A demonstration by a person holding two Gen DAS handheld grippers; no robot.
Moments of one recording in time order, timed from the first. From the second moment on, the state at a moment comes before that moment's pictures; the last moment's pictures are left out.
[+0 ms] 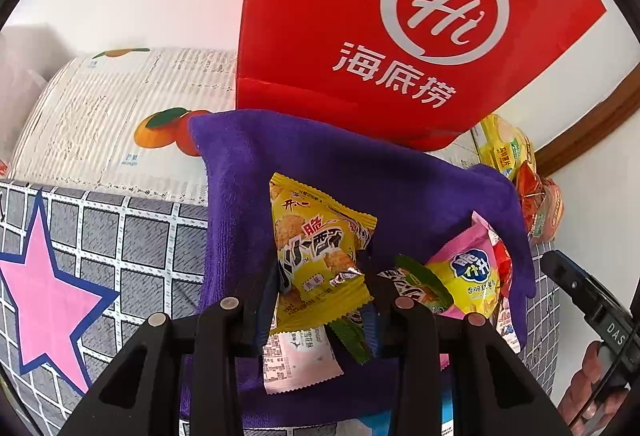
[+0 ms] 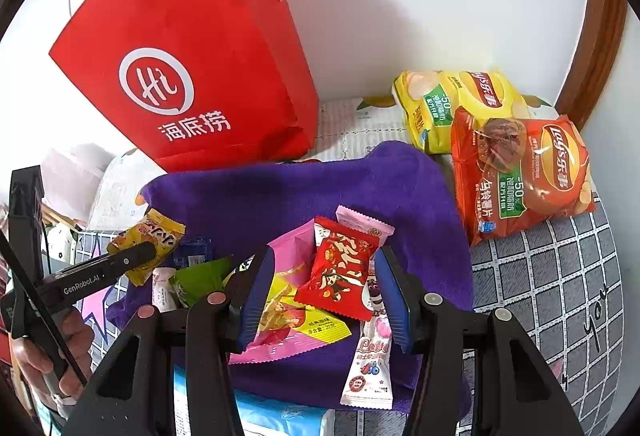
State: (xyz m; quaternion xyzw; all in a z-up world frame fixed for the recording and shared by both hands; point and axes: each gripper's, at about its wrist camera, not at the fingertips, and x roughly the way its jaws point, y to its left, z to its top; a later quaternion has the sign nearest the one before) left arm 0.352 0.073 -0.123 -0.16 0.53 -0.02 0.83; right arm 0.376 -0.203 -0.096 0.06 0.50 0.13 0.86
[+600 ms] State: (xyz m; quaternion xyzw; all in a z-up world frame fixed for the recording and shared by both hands) left arm 0.351 0.071 -0.117 -0.16 0.52 -0.04 0.84; right arm 0.368 -0.194 -0.088 0.05 0.48 0.15 0.86
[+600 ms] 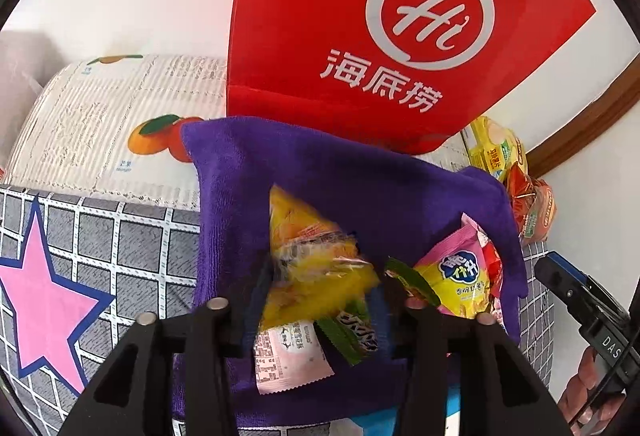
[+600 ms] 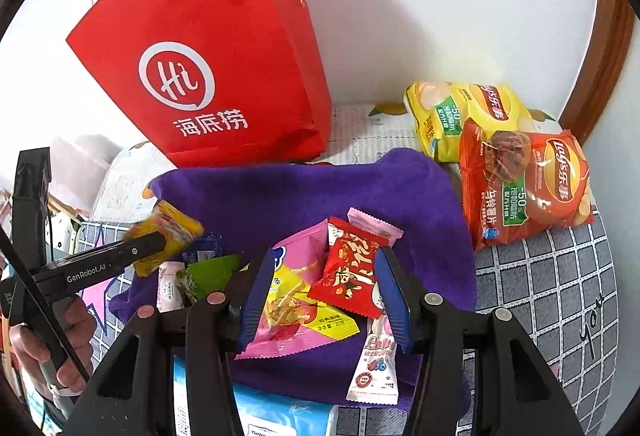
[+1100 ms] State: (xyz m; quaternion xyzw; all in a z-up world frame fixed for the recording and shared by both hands) left arm 0.344 0.074 -0.096 -0.15 0.48 -0.04 0.86; right arm 0.362 -0.191 -0.079 0.03 0.47 0.15 0.87
